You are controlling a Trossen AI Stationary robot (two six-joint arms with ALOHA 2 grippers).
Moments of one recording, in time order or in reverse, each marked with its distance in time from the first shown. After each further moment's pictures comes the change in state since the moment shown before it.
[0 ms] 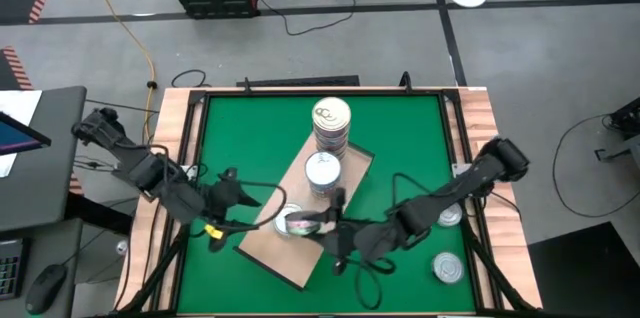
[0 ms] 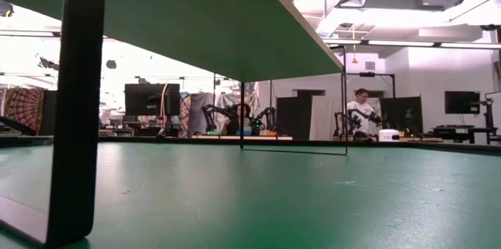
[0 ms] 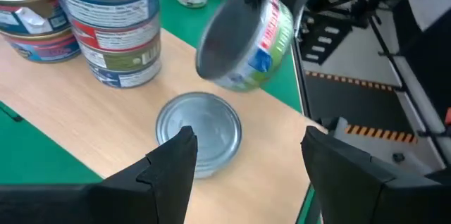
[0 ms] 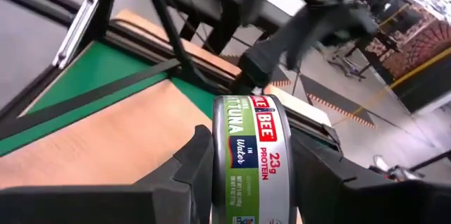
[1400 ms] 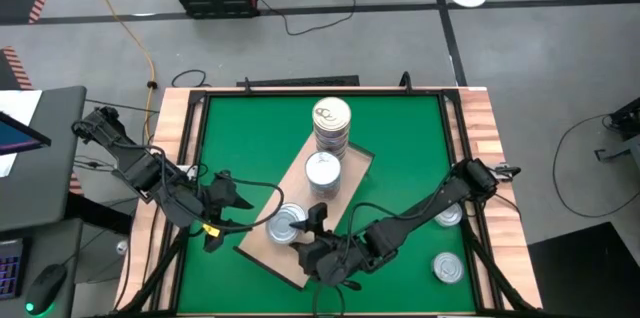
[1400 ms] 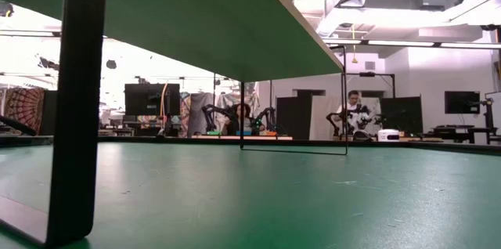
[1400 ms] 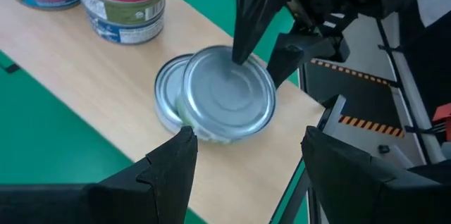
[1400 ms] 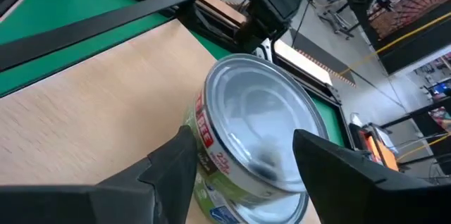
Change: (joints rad) left arm -0.044 -0.016 0.000 -0.101 0.014 -0.151; right arm 0.001 0.304 0.273 -0.217 0.104 0.085
